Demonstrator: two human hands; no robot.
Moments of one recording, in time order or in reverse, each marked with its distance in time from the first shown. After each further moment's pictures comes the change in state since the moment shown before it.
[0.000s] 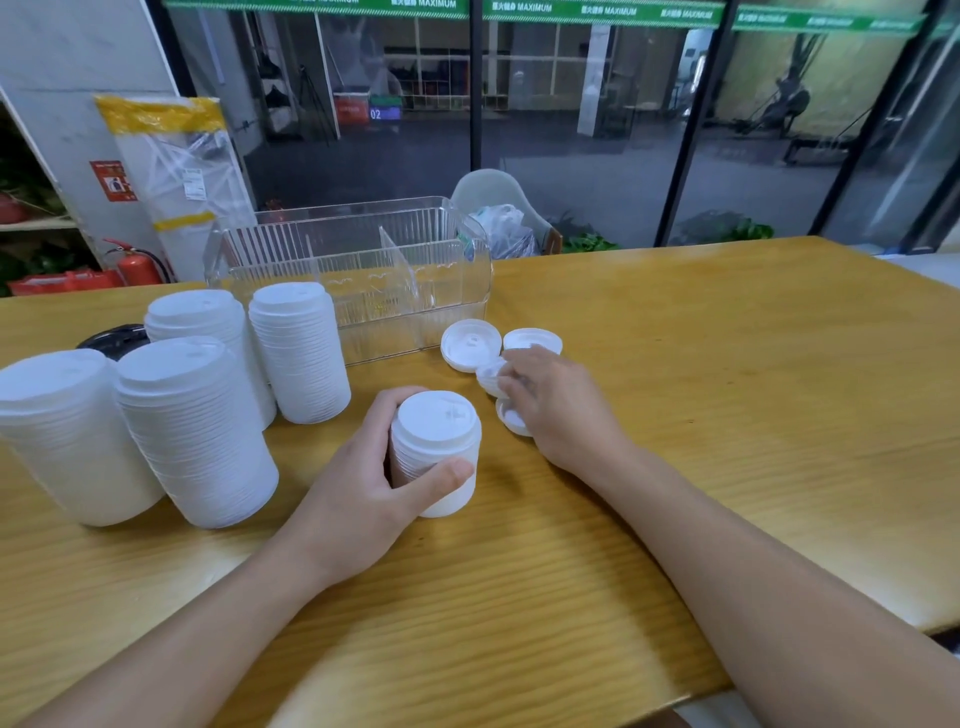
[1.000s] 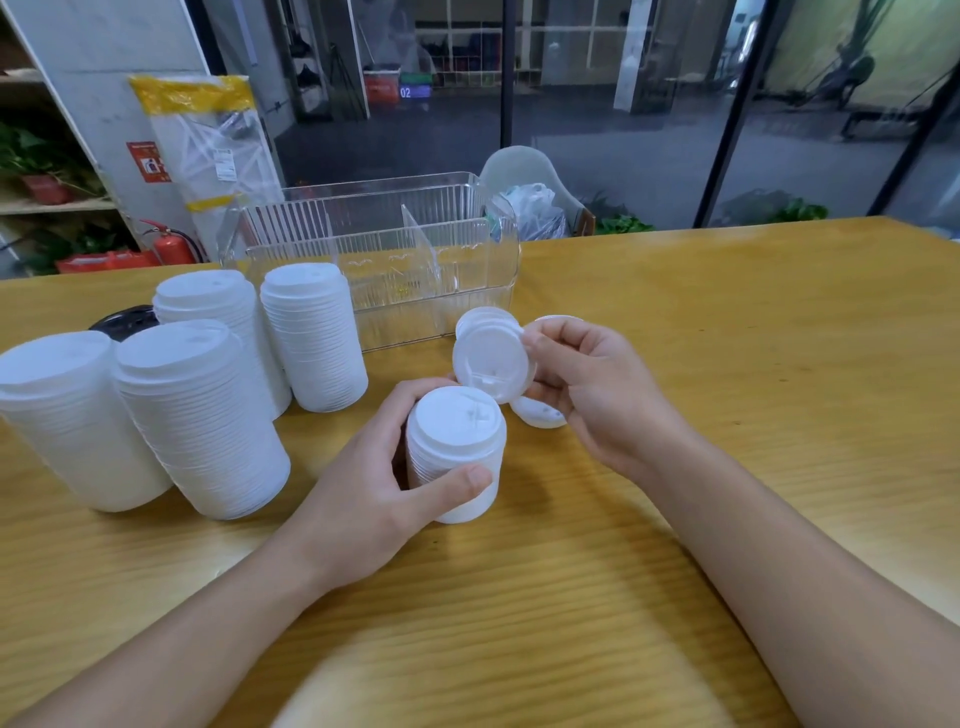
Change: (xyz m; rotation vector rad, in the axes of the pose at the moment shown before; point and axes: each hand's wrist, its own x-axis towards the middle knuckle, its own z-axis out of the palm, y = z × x) left_hand 0.004 -0.008 -0.004 -0.046 -0.062 -0.005; right_hand 0.006 -0.024 -0.015 1.142 -0.085 0.310
